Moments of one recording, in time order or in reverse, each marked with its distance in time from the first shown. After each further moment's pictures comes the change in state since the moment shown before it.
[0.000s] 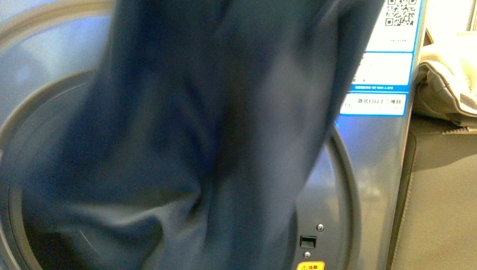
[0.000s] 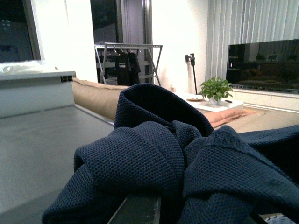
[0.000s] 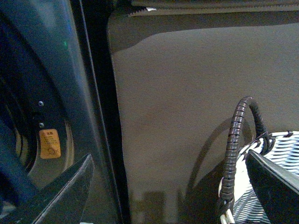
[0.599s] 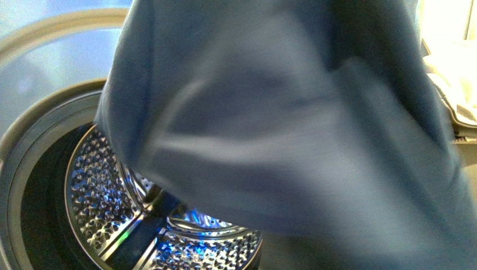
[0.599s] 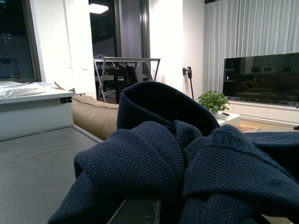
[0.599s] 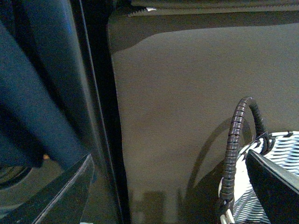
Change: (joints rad) left arm -0.021 0.032 0.134 -0.050 -0.010 0.001; right arm 0.000 0.000 0.000 0.000 0.000 0.000
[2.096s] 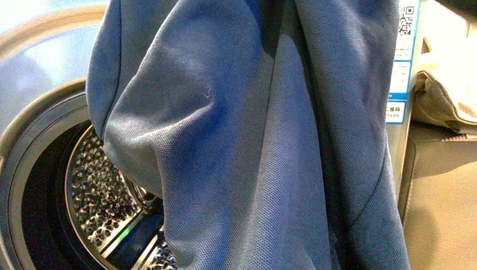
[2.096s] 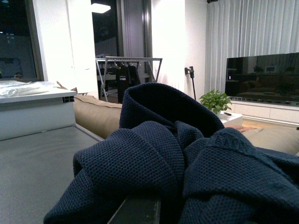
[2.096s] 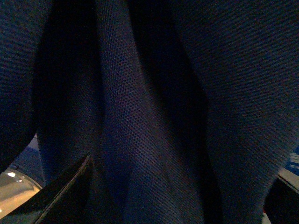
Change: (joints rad) left arm 0.000 0.001 0.001 -0.002 -0.007 0.000; right arm 0.253 1.202 0.792 0.772 -0.553 0.267
